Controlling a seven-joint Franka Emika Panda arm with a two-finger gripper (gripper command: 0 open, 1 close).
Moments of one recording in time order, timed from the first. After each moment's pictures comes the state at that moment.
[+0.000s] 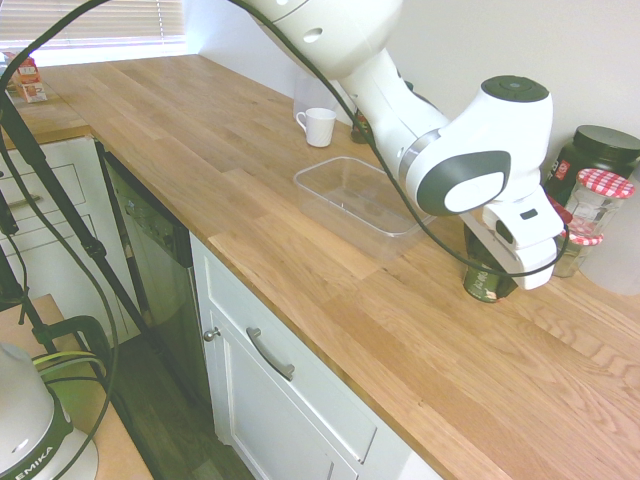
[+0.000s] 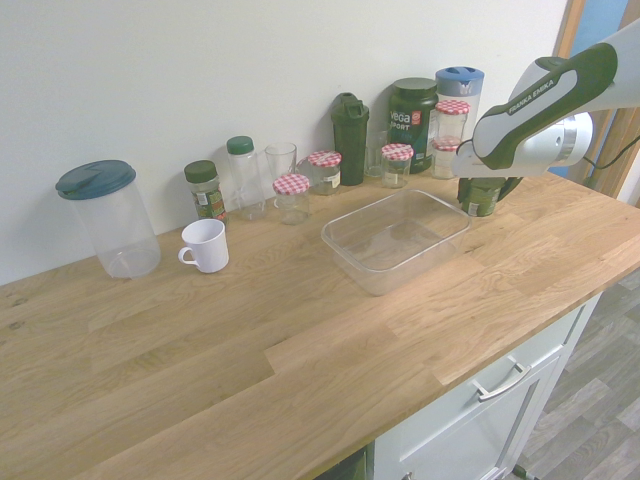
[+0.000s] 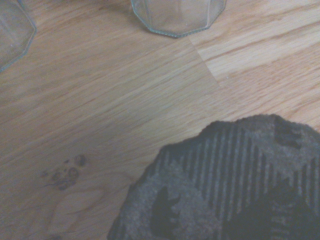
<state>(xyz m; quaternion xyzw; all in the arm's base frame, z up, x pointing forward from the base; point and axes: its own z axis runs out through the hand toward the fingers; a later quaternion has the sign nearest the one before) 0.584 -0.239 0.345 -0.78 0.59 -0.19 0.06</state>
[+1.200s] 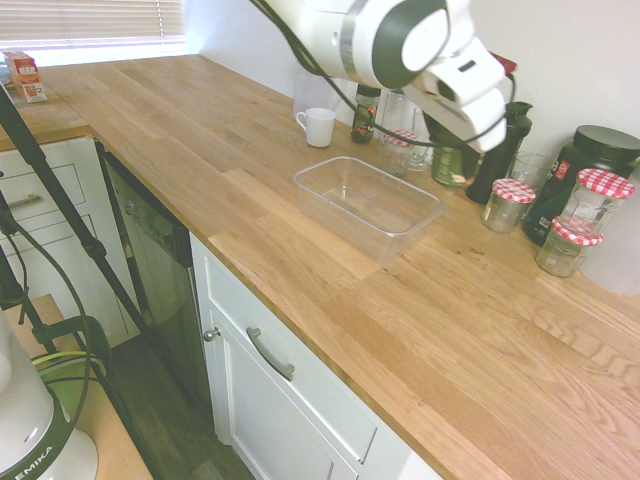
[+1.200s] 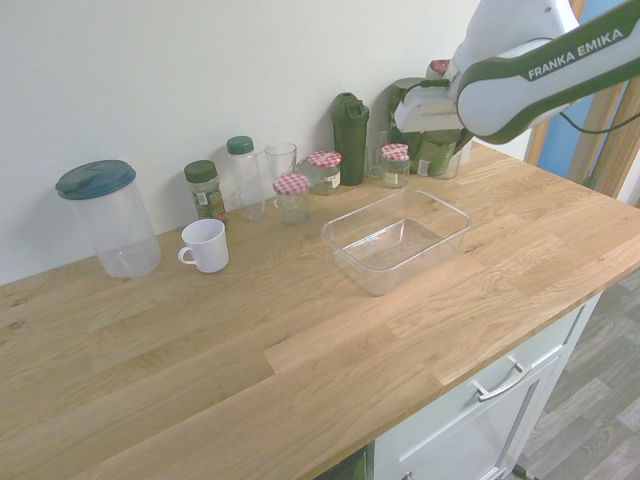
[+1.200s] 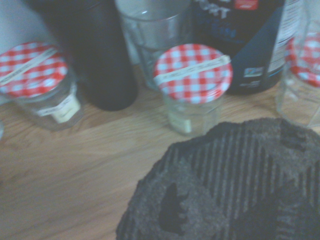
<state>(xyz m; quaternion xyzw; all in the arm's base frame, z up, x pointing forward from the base) 0.559 -0.049 0.482 -0.80 0.52 -0.27 0.09</state>
